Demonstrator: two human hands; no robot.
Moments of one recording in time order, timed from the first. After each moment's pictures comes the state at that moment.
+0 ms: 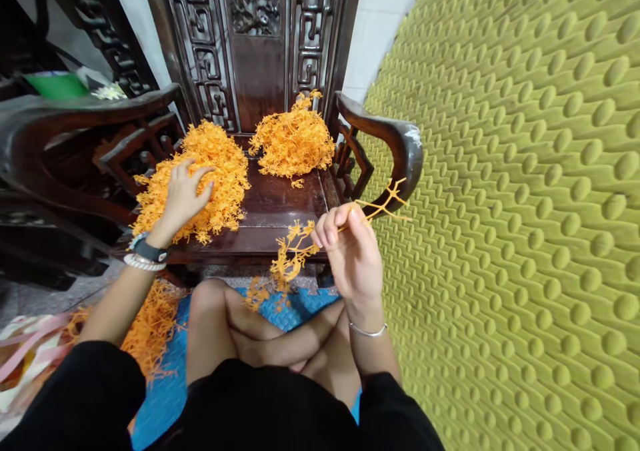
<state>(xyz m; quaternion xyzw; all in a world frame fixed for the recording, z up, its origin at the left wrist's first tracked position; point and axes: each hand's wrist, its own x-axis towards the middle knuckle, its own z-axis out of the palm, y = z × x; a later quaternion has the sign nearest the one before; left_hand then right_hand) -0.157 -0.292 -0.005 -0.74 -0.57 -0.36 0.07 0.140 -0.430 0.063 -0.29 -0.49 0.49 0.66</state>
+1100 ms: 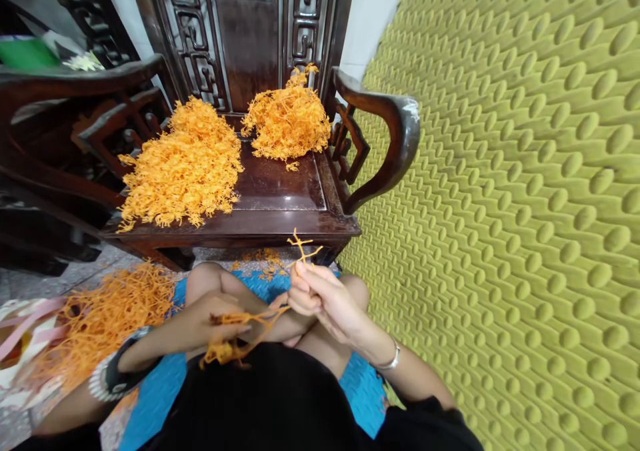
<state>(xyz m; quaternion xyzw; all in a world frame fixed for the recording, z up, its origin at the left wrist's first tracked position) -0.087 -0.490 -0.044 -0.76 -0.29 -0.15 -0.56 0.146 -0.496 0.010 -0.30 -0.40 0.77 0.40</state>
